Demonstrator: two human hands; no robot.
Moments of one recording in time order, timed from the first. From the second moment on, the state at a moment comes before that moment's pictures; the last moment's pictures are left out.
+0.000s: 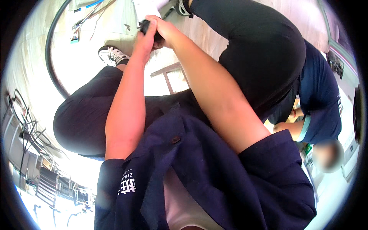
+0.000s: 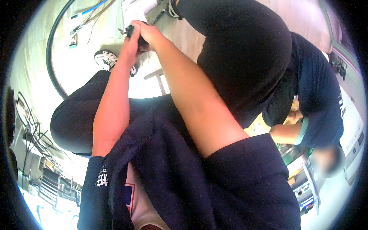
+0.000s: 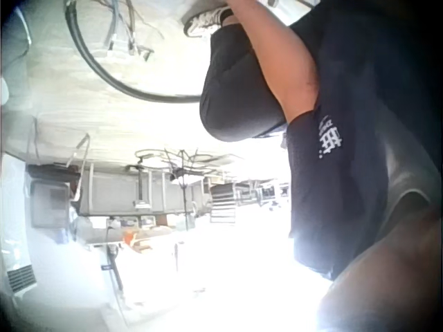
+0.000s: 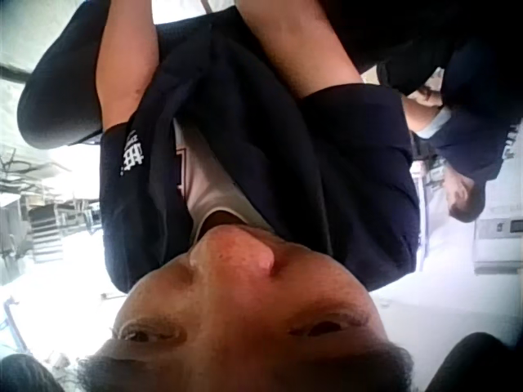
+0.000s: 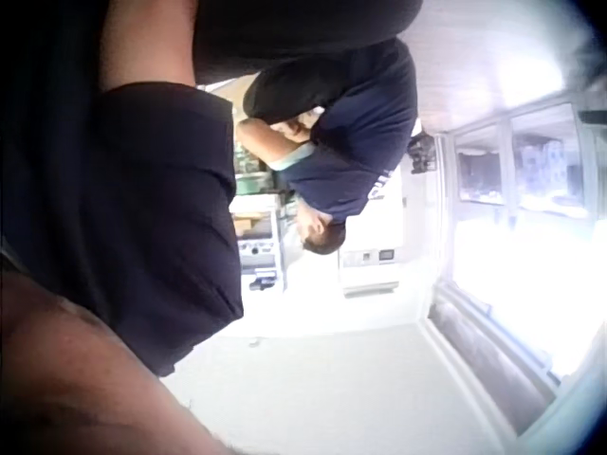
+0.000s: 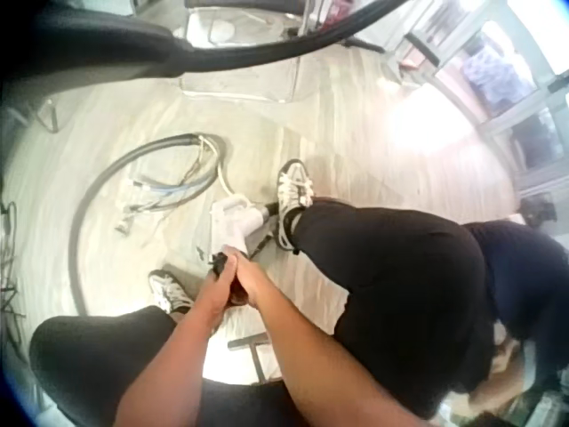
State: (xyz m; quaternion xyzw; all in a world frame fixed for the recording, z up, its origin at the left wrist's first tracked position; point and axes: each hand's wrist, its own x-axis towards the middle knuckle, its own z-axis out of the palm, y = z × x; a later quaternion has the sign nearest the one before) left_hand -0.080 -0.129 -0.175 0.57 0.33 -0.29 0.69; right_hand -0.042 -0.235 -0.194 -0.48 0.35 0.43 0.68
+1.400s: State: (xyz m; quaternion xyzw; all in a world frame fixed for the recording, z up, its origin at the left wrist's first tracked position) left_hand -0.097 -0.128 -0.207 0.48 0.42 -0.21 0.74; right_hand -0.050 -0.203 -0.207 -0.62 0.39 0.36 0.58
